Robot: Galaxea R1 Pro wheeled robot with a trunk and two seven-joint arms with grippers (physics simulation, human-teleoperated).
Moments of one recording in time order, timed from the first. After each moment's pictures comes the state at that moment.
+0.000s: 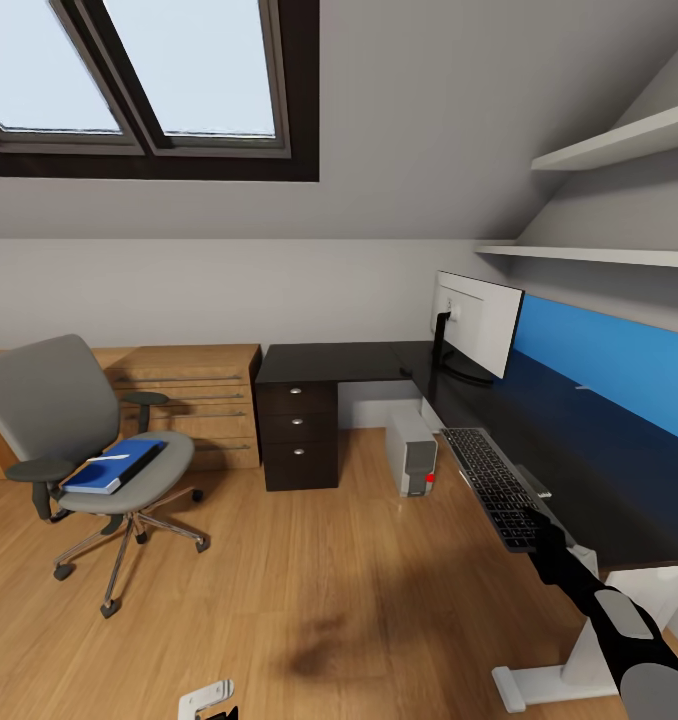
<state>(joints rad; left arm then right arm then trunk) -0.34 -0.04 0.05 -0.23 0.22 -0.15 0.07 -0.60 -0.19 -0.63 -0.50 -0.93 0.41 0.31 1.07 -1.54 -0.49</state>
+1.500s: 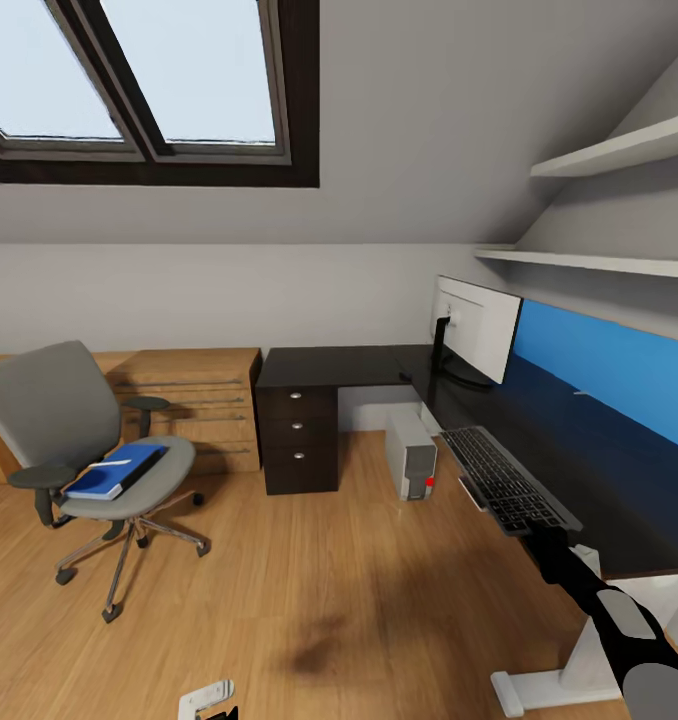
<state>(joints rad) -0.34 -0.04 0.05 -0.23 0.22 -0.15 0.07 -0.60 -0.20 -0.63 -0.51 -0.93 0.41 0.32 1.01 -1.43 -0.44</state>
